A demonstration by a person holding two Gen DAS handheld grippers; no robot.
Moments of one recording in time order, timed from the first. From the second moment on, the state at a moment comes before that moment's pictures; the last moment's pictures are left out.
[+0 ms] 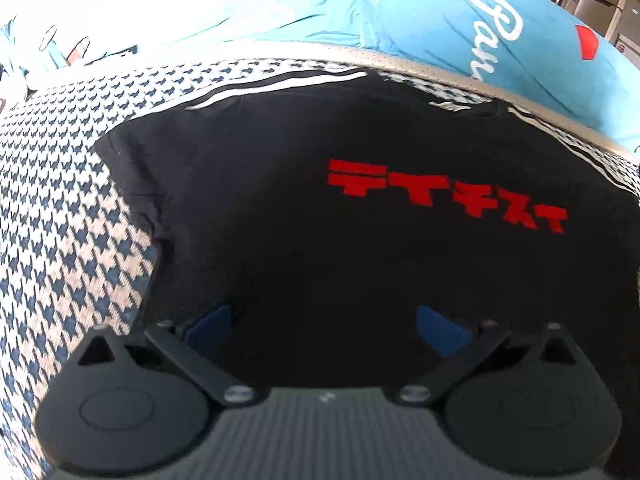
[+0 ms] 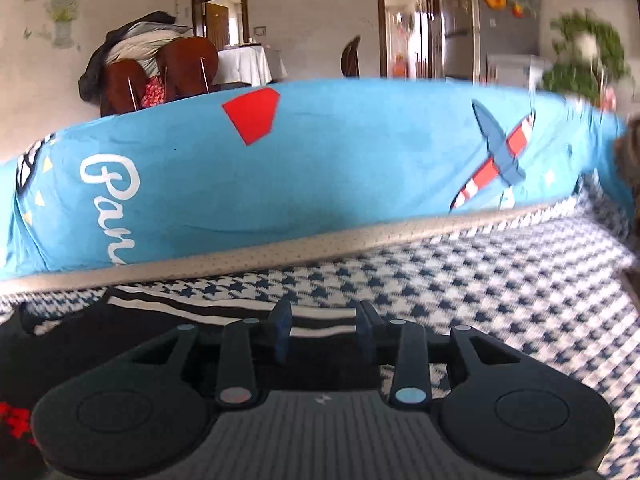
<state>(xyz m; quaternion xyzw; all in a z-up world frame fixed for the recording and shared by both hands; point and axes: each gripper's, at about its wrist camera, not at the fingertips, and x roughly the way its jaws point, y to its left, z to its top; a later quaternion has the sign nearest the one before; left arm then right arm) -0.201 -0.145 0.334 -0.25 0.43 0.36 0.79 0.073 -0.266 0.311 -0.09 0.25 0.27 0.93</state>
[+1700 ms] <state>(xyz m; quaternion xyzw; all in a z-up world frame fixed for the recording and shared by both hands) -0.295 0.049 0.341 -0.40 0.28 0.48 0.73 -0.096 -0.215 0.302 -0.08 0.42 0.47 0.77</state>
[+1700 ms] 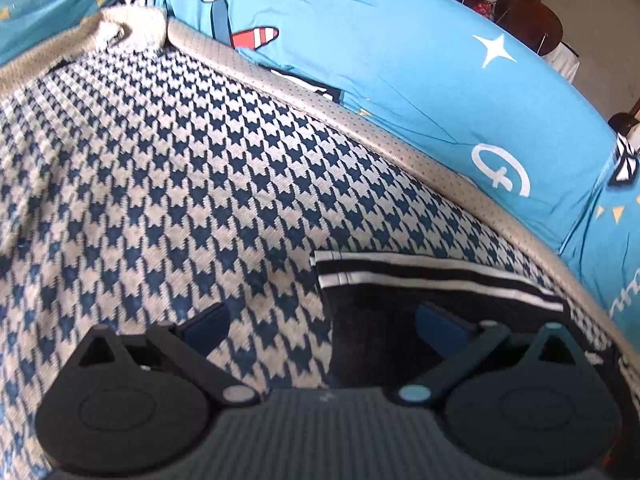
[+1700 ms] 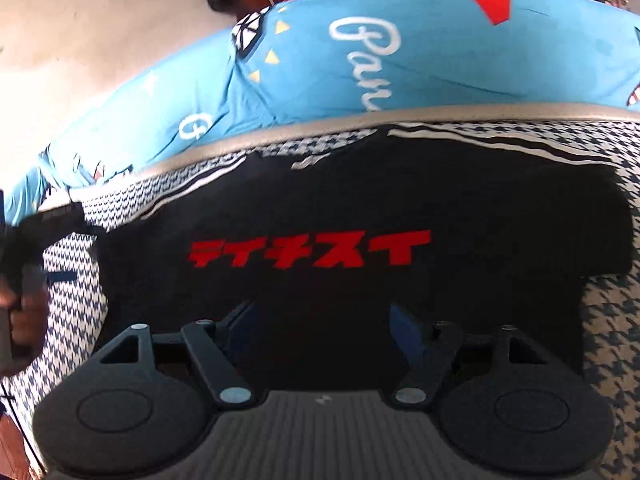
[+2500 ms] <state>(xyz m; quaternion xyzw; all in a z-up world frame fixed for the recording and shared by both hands) -0.272 0.069 0.331 -0.39 0.28 0.43 0.76 -0.102 -0.202 0.283 -0.11 0.45 0.49 0.74</state>
